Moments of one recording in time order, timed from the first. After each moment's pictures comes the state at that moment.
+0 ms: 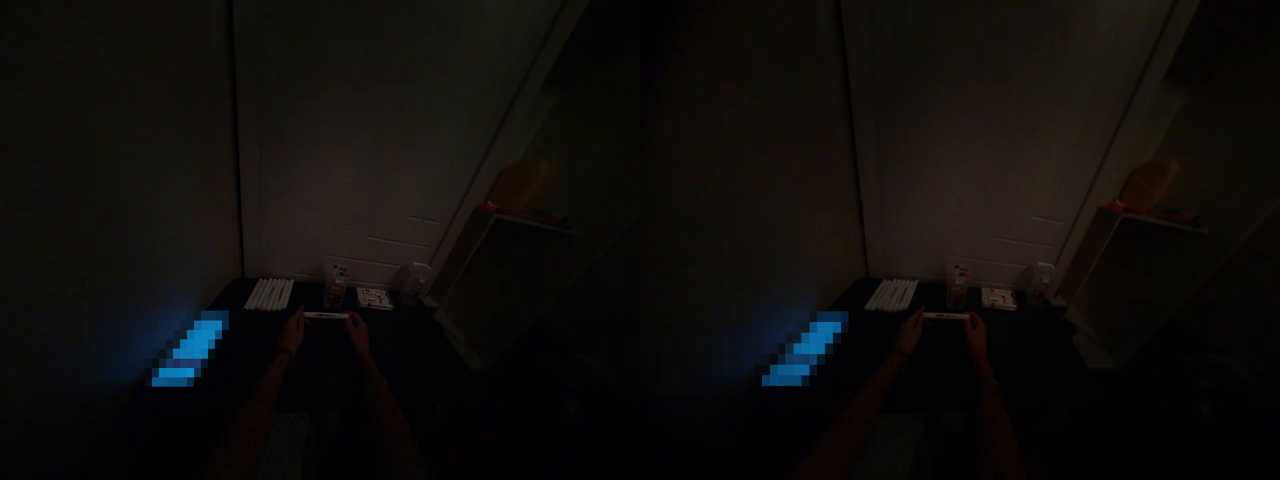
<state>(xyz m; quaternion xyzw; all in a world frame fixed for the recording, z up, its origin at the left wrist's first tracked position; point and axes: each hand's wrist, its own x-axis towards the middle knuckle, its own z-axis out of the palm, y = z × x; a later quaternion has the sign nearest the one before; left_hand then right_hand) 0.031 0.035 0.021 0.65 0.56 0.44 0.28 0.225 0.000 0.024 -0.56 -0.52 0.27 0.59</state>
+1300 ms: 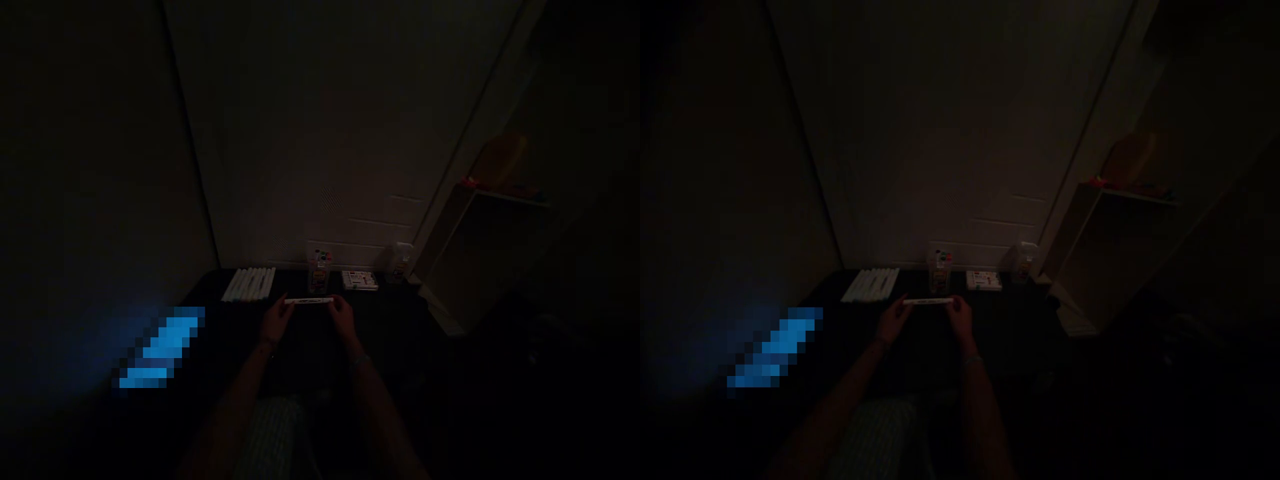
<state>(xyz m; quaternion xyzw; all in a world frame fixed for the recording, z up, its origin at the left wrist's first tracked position) 0.034 0.036 0.020 0.66 0.55 0.42 0.28 0.226 0.002 0.022 -0.56 -0.51 0.26 0.60</state>
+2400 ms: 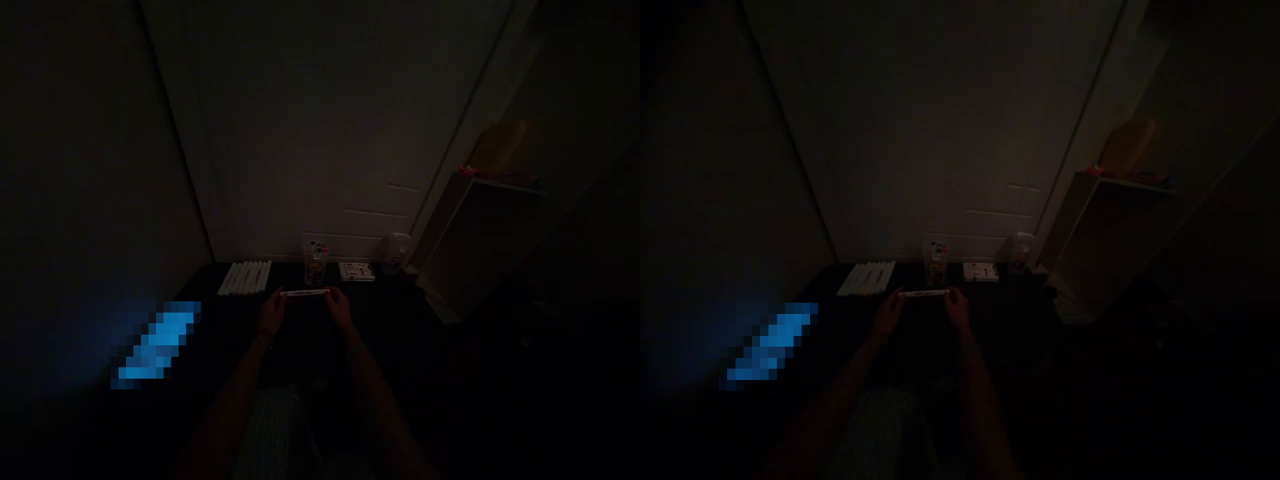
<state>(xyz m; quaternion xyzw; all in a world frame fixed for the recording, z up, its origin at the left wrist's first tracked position) 0.031 0.036 0.019 0.67 0.55 0.44 0.26 0.227 0.006 0.018 -0.58 -0.53 0.25 0.57</state>
